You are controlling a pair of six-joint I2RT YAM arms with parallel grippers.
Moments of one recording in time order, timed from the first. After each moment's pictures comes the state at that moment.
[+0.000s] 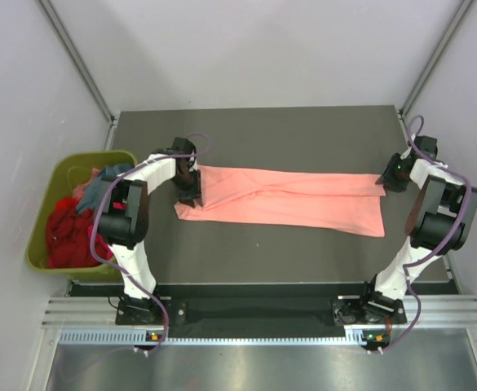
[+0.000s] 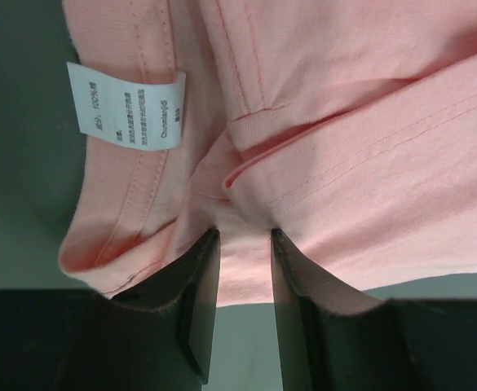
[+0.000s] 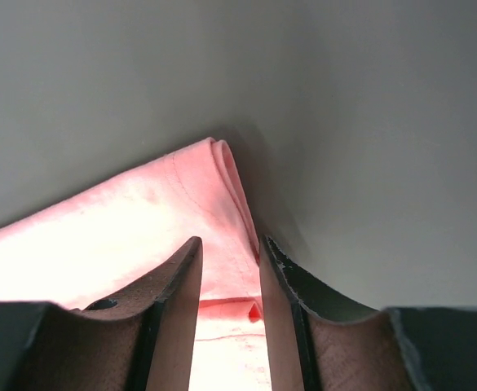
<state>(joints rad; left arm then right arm) -0.21 1.91 1.32 -0.74 0.13 -0.32 -0.37 1.84 1.20 -0.39 -0.20 0.22</state>
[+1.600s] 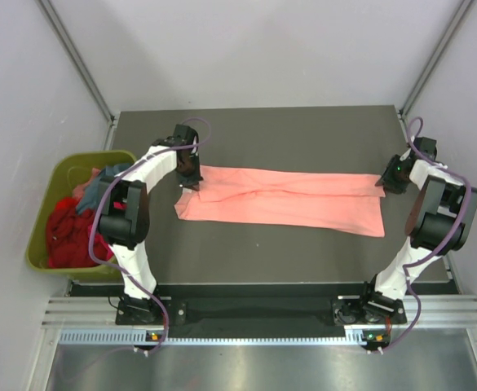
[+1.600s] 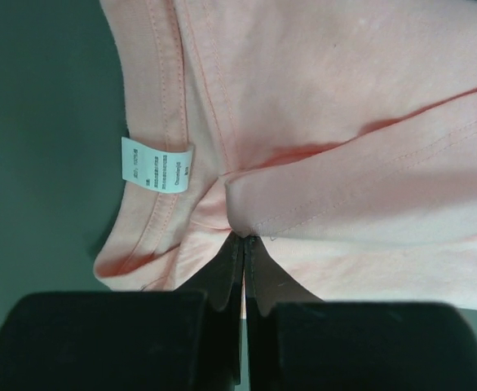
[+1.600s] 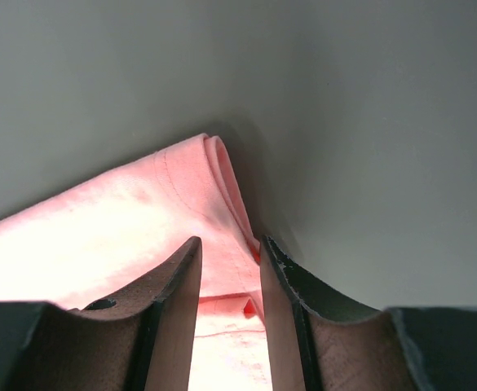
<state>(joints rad) -0.23 1.91 1.44 -0.72 0.04 -0.36 -0.37 1.83 1.19 -0.39 -0.19 0.22</state>
